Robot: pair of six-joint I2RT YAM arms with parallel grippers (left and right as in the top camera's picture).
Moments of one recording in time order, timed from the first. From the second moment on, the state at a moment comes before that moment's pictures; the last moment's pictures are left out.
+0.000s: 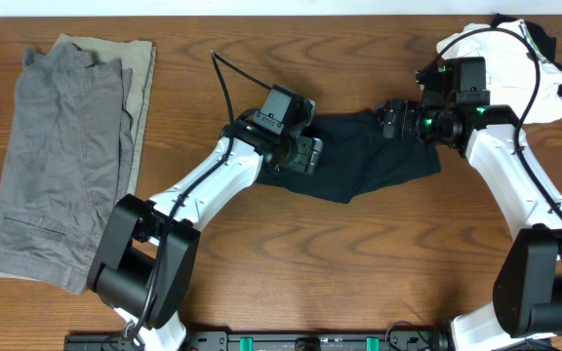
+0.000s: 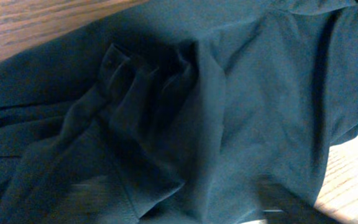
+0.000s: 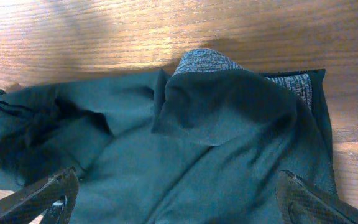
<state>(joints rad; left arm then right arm) -0.52 1.85 1.26 -0.47 0.18 -0.21 0.06 1.71 1.24 -0.57 -0.28 0.23</state>
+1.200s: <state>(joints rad) -0.50 1.89 1.26 -0.42 0.26 -0.25 -0.03 1.91 1.24 -0.56 -0.14 -0.02</state>
